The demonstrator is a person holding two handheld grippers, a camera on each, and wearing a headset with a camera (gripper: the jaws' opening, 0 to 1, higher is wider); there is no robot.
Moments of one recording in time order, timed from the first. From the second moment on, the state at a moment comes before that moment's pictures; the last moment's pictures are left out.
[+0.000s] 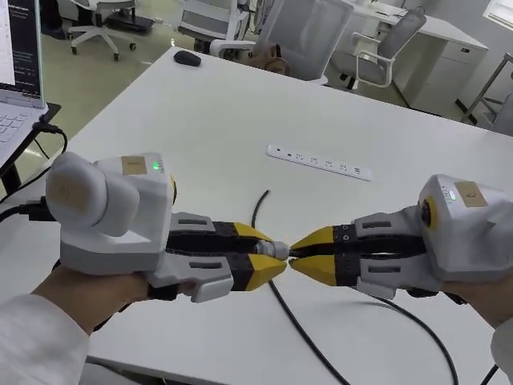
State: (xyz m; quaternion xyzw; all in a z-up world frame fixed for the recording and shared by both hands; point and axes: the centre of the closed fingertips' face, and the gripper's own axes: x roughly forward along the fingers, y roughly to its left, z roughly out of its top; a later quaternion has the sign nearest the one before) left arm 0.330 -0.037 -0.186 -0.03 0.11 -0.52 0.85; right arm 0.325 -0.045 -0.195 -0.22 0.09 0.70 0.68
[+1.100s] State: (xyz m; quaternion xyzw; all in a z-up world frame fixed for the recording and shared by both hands) left arm 0.329 -0.038 -0.185 -0.03 0.11 -0.52 0.85; right arm 0.333 -0.062 -0.193 -0.21 0.10 0.67 0.71
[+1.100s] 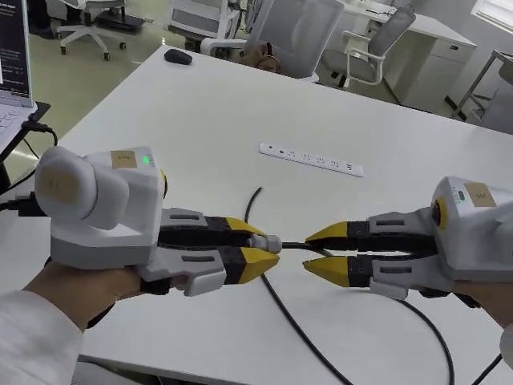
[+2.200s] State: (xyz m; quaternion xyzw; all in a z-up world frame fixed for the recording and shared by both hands) left arm 0.335 -0.032 -0.189 -0.04 0.12 -0.50 0.85; right arm 0.336 -0.062 -0.199 -0.23 0.09 0.66 0.71
